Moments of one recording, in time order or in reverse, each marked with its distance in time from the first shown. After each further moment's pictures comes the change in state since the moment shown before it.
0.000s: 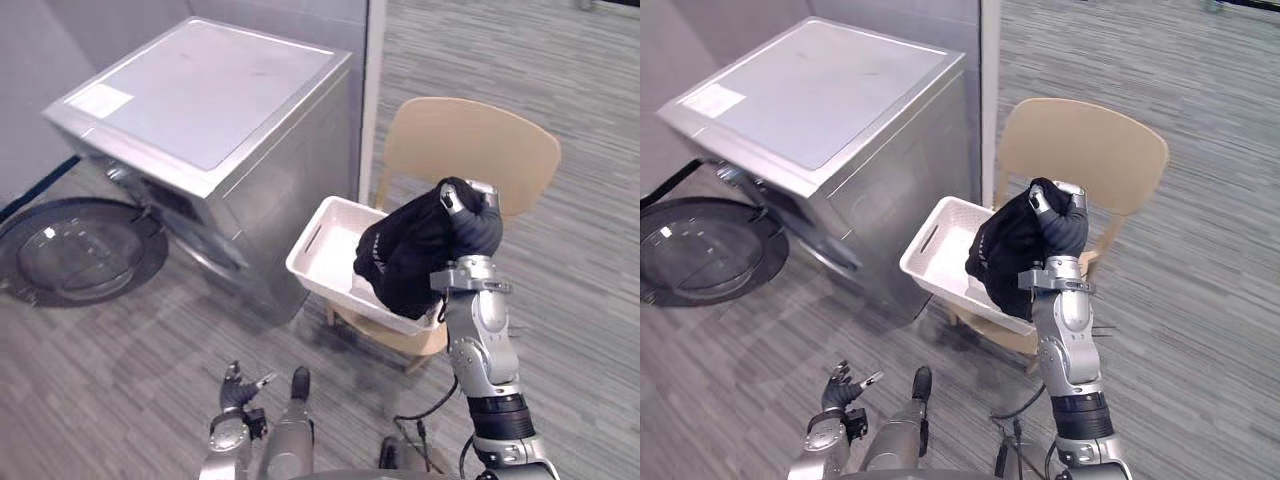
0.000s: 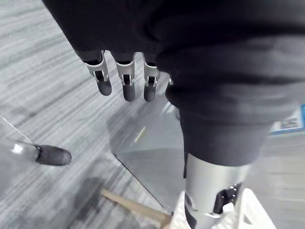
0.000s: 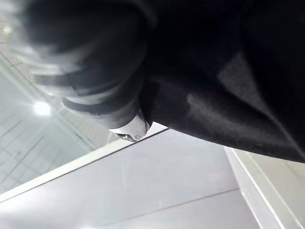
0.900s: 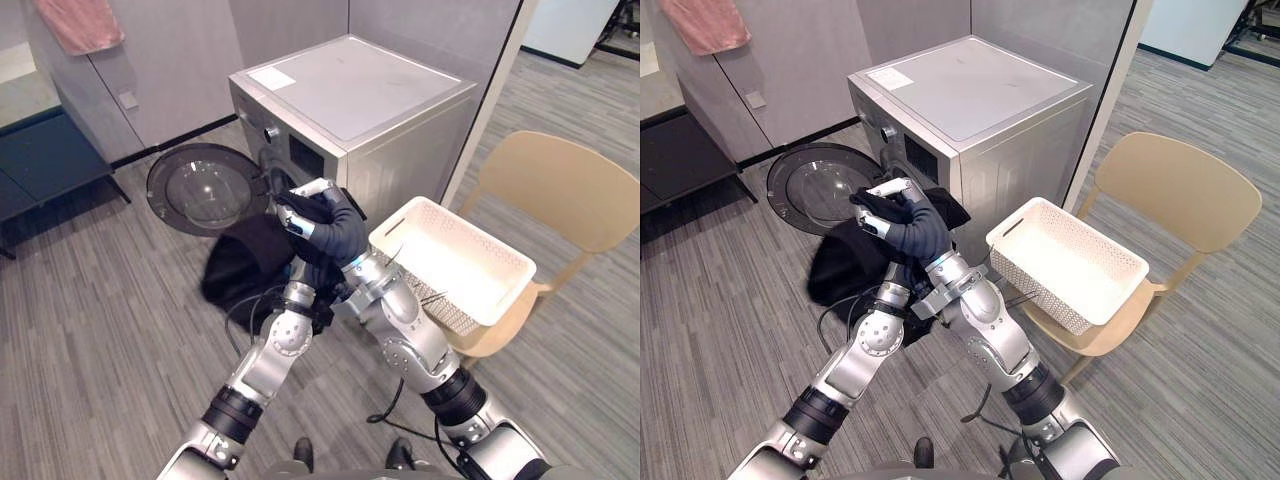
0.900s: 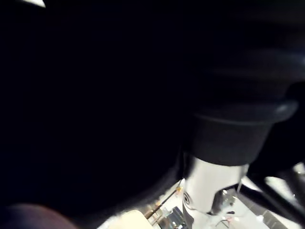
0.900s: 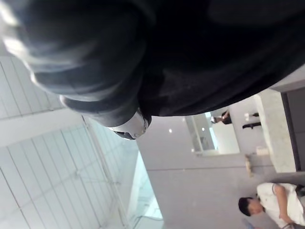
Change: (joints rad) left arm -0.439 0.167 -0.447 -0.316 0.537 -0.142 0.113; right arm -0.221 0.059 0.552 0.049 0.107 0.021 0.241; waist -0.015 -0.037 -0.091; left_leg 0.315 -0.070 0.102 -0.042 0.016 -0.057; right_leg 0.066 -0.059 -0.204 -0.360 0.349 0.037
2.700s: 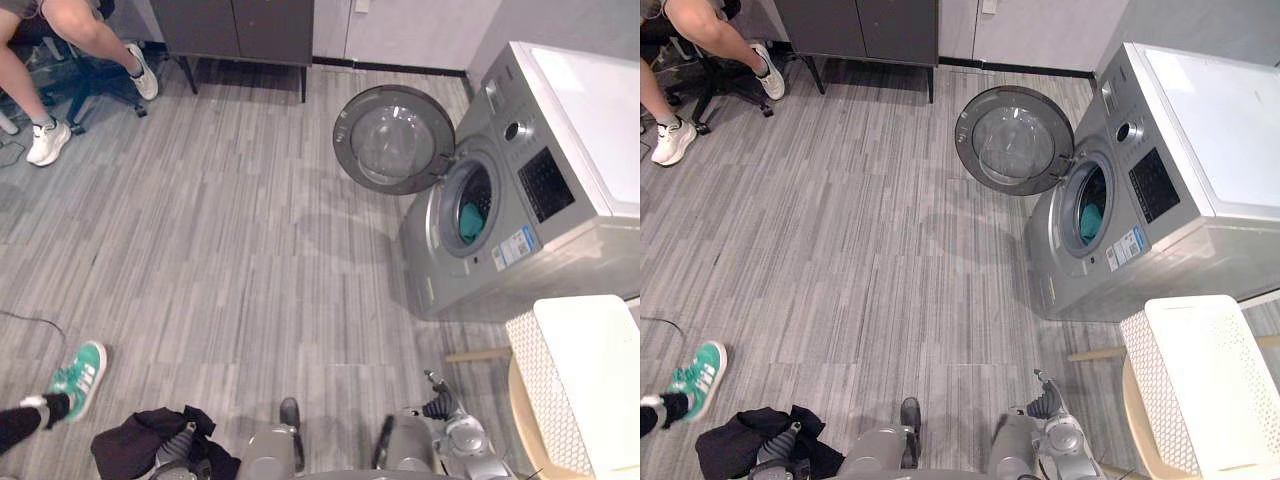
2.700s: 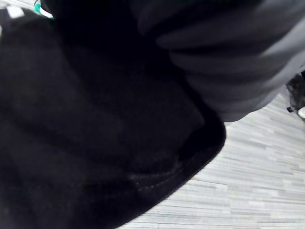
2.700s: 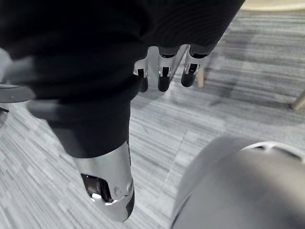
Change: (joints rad) left arm 0.455 0.000 0.662 0.667 -0.408 0.115 -0.064; right arm 0.533 -0.065 -0.561 0.831 -0.844 0.150 -0.193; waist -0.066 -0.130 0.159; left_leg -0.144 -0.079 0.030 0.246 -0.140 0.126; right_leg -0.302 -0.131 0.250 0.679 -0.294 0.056
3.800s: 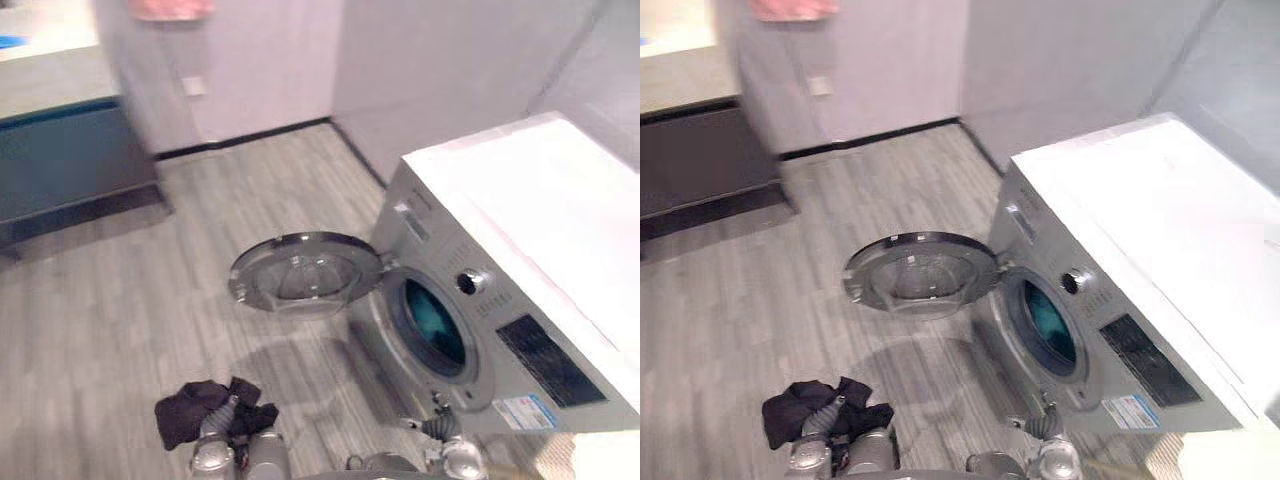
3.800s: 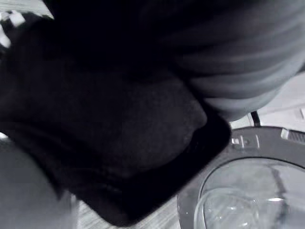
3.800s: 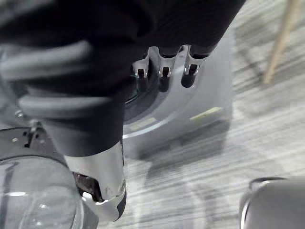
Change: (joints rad) left arm -0.056 -0.087 -0.046 -0.018 0.060 0.005 -0.046; right arm 0.076 0.130 -0.085 -0.050 0.057 0.041 -0.044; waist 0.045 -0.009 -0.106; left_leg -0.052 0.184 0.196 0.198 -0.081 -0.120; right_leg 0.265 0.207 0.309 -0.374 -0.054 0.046
